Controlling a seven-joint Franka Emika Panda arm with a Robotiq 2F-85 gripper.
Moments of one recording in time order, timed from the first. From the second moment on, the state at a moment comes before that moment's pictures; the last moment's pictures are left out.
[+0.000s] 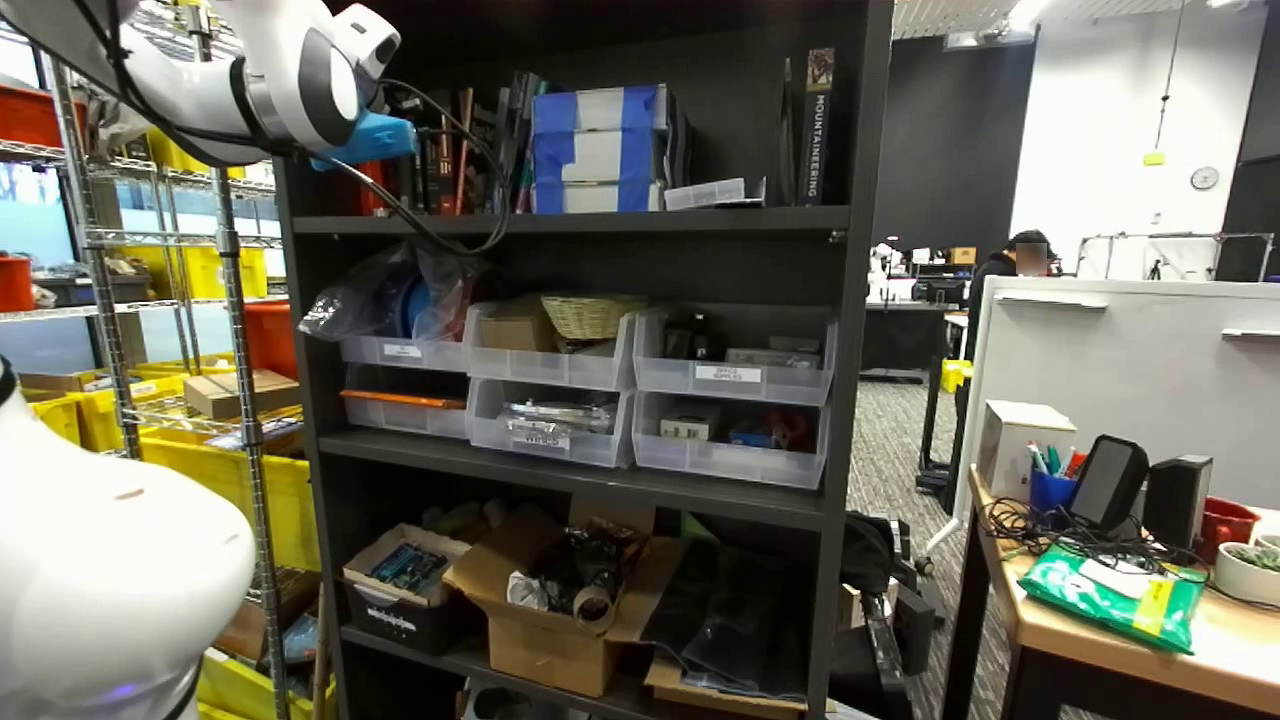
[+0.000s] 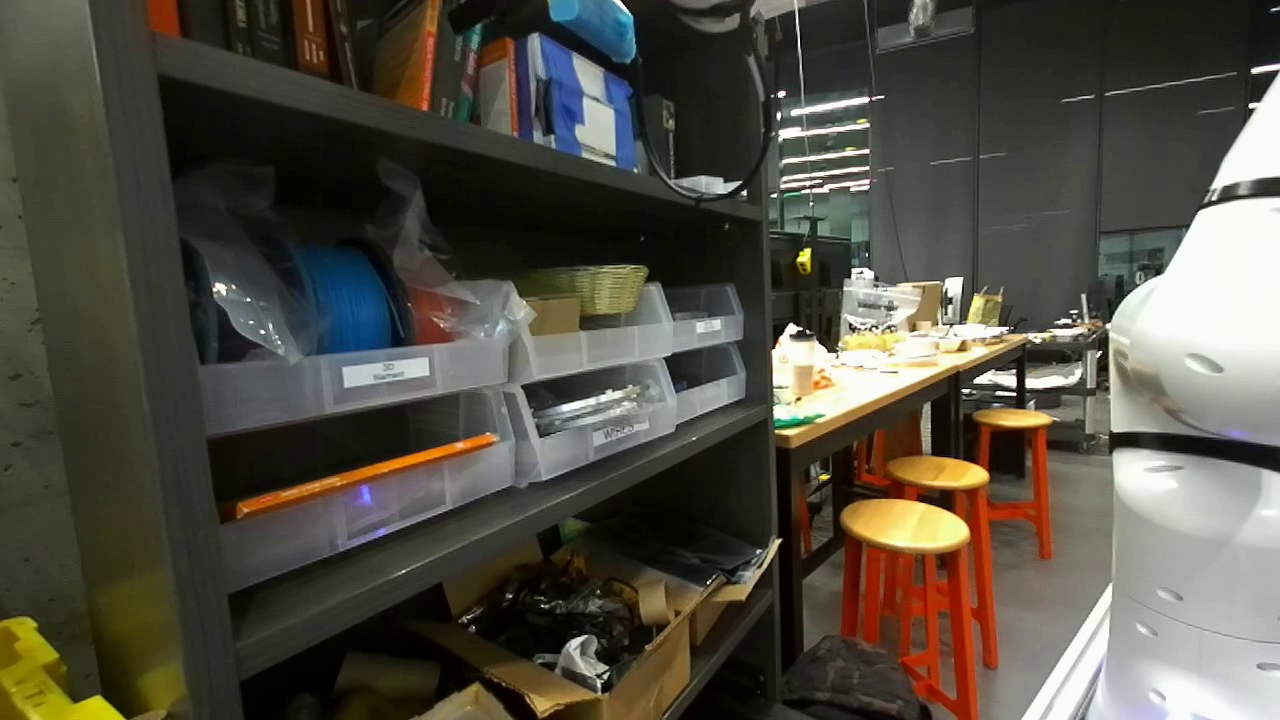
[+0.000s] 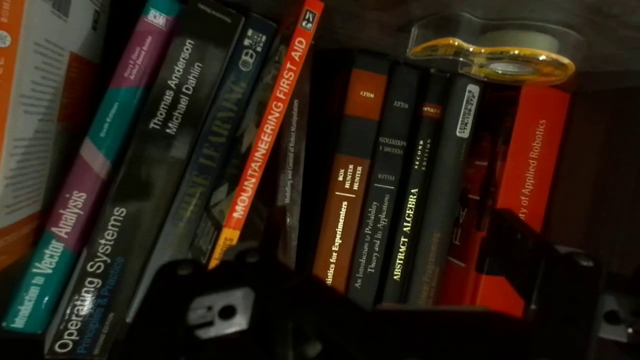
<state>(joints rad) 0.24 -0.44 0.34 -2.18 -0.01 3.10 -0.01</state>
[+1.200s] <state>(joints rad) 0.46 -0.41 0.11 -2.23 -0.02 3.12 -0.30</state>
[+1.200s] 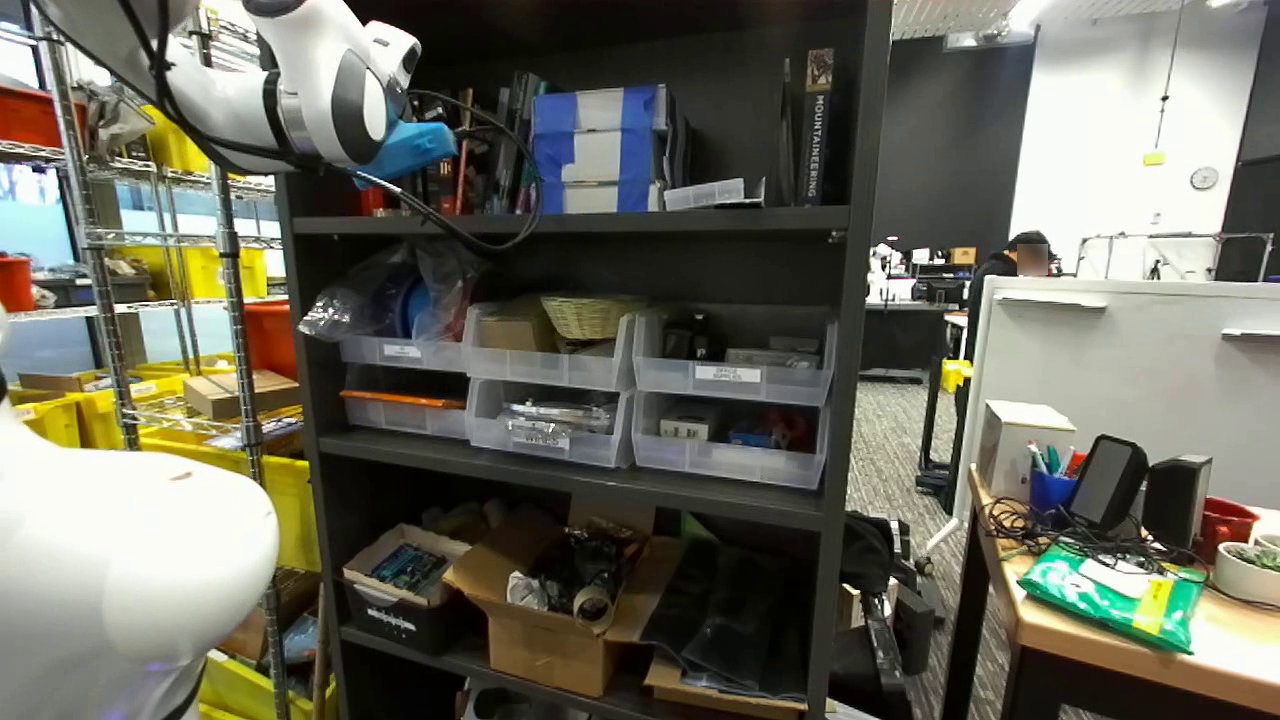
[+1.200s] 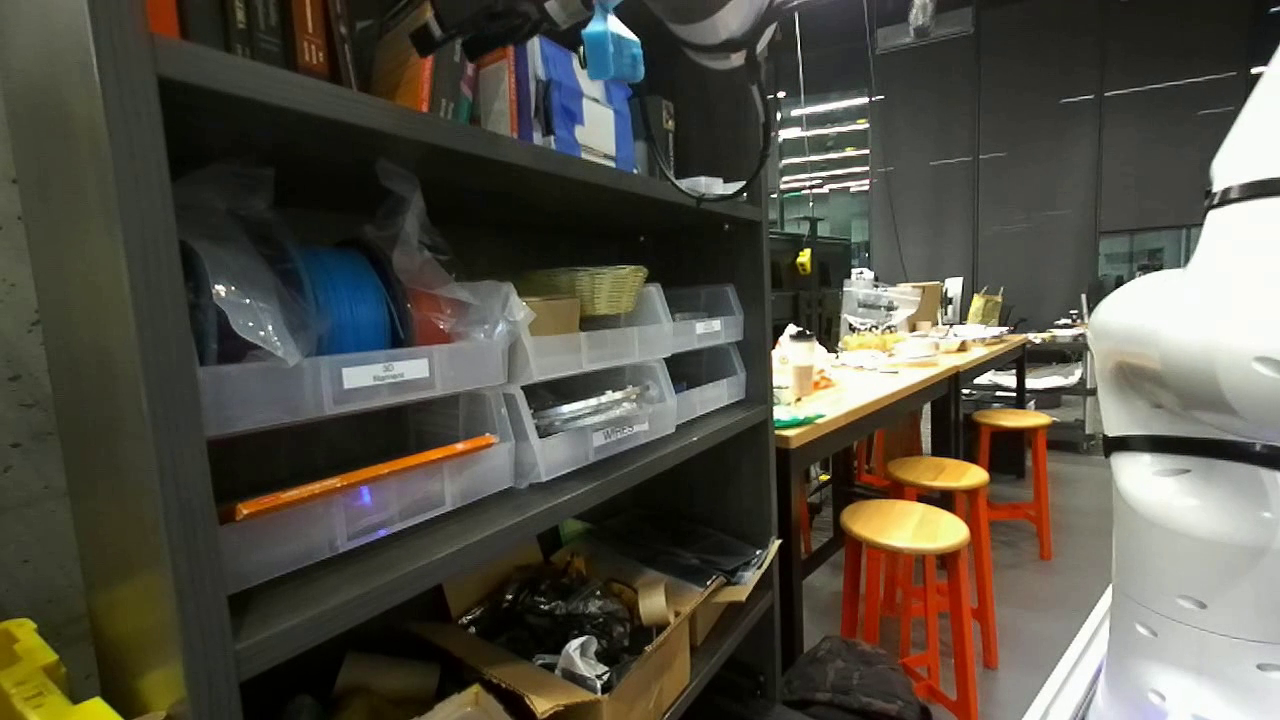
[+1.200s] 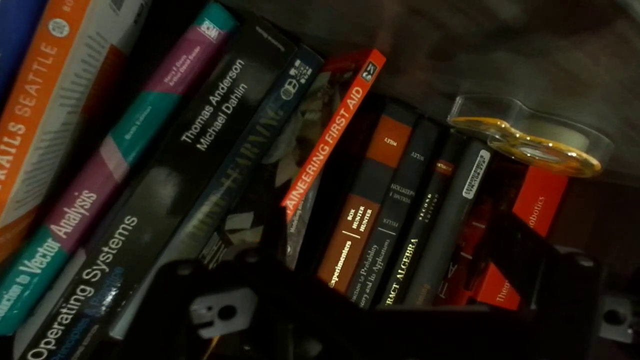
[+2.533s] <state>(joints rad) 0.63 -0.22 -0.10 -2.03 0.08 3.14 -0.30</state>
